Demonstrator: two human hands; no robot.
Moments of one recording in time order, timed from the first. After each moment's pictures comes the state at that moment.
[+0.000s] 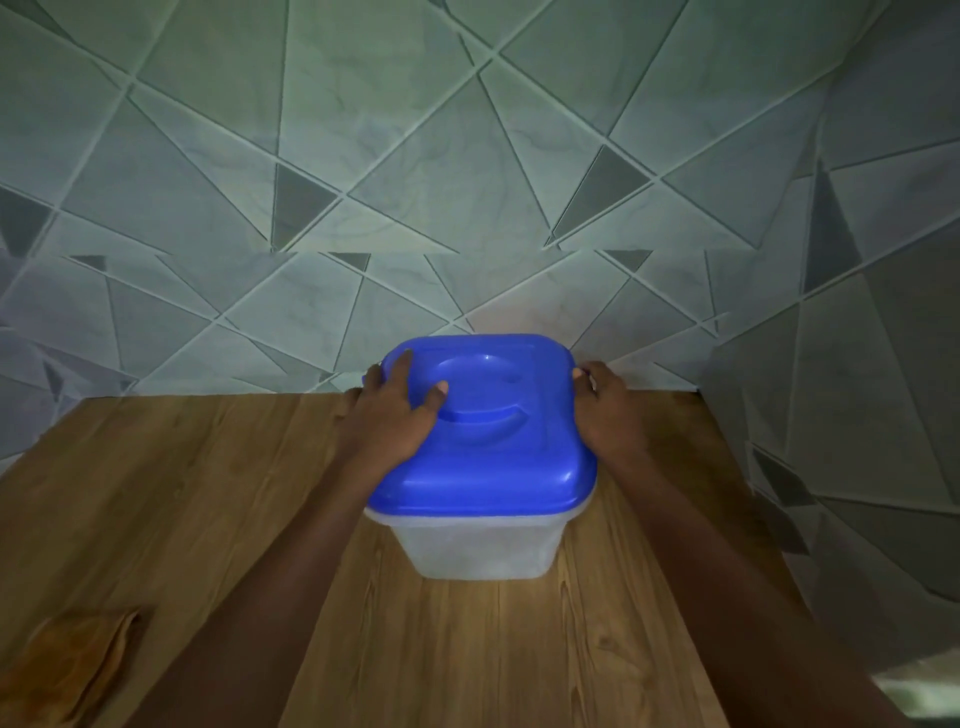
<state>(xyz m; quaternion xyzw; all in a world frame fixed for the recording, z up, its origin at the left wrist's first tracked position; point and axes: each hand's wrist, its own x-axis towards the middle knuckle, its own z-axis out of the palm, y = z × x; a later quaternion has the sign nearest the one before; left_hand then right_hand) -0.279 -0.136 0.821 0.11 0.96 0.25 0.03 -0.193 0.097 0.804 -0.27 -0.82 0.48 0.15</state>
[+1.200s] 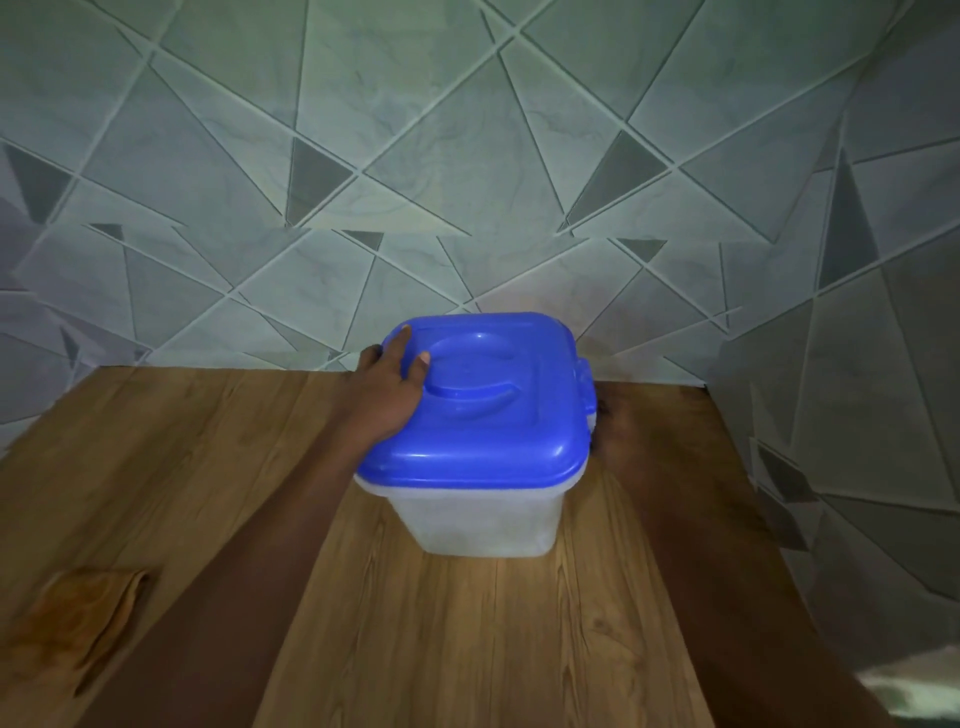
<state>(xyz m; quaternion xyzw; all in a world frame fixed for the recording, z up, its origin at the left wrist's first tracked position) -0.298 -0.149 0.807 0.11 0.96 0.27 0.04 -0.159 0.100 0.788 -0.16 -0.73 0.66 0.06</state>
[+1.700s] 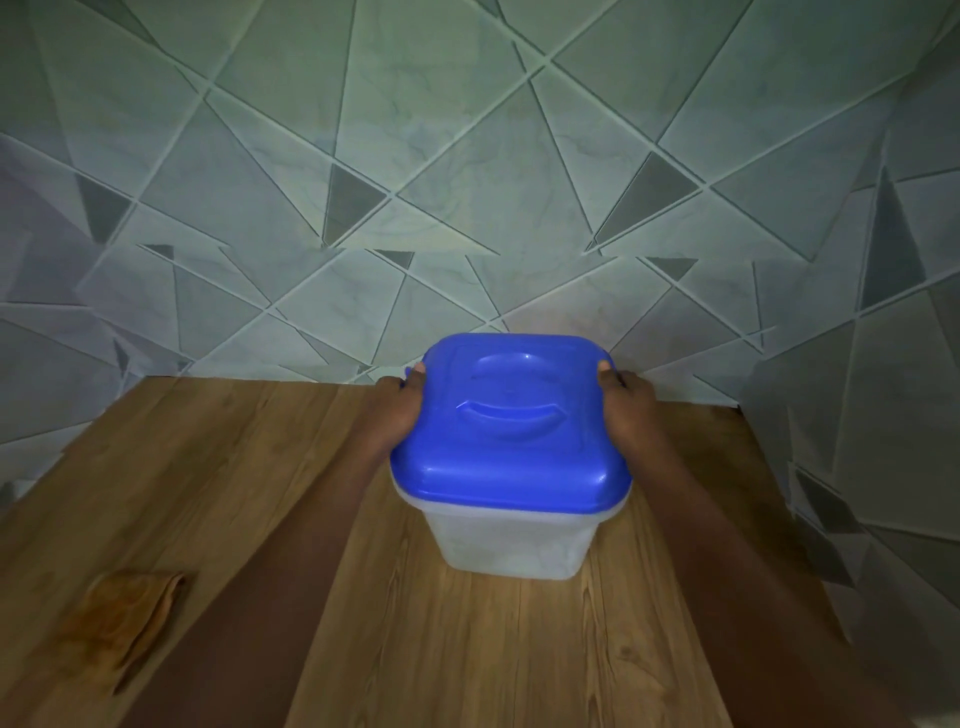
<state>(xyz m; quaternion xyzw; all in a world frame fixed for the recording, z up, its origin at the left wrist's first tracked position) -0.302 -0.155 0.812 -0.03 0.89 0.44 0.08 -0.213 0.100 0.795 -0.29 -0.77 0.55 0.15</state>
